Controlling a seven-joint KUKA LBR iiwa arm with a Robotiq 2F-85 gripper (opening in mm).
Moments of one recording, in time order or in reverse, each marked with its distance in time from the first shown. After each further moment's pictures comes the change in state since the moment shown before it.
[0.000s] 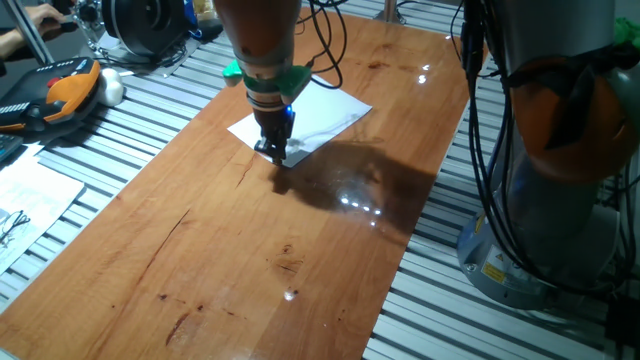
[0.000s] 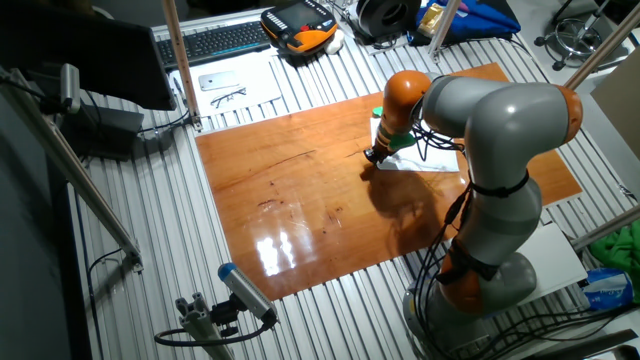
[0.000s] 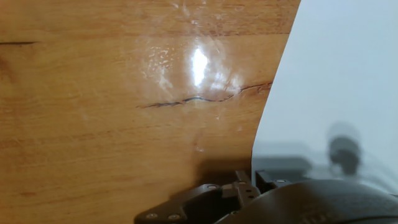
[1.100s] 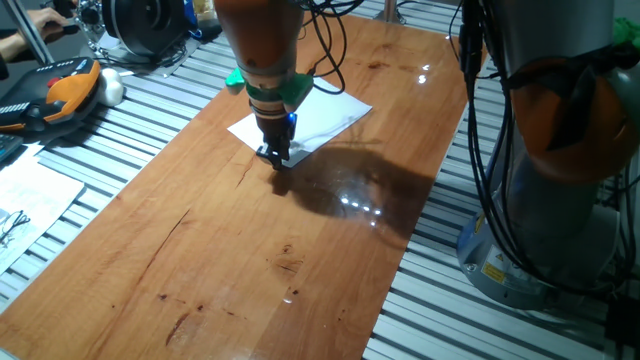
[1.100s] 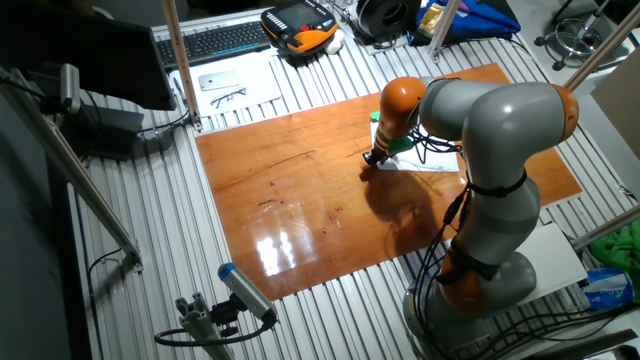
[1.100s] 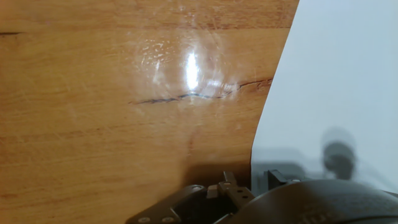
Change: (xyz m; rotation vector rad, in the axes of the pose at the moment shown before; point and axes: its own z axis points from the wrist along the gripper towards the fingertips) arm 0.002 -0.001 0.011 0.034 -0.014 -0.016
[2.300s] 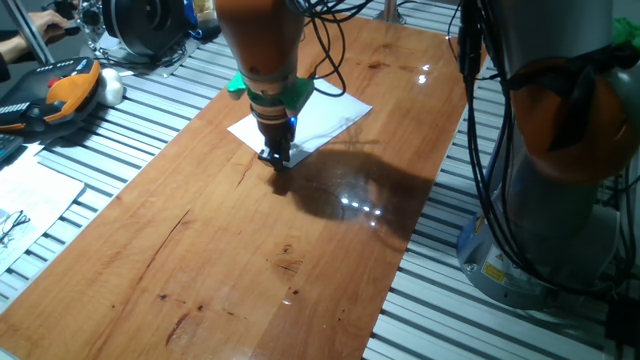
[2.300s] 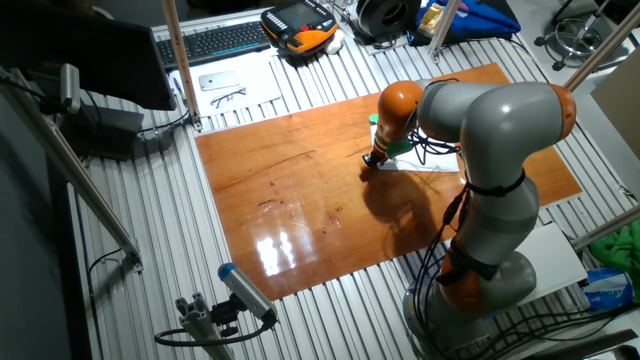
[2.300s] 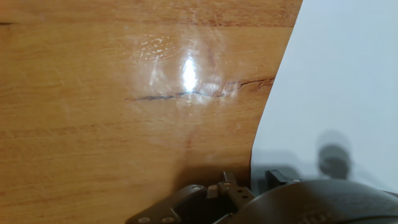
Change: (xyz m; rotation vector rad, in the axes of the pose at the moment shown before) arm 0.001 -0.002 0.008 0.017 -0.010 -0.028
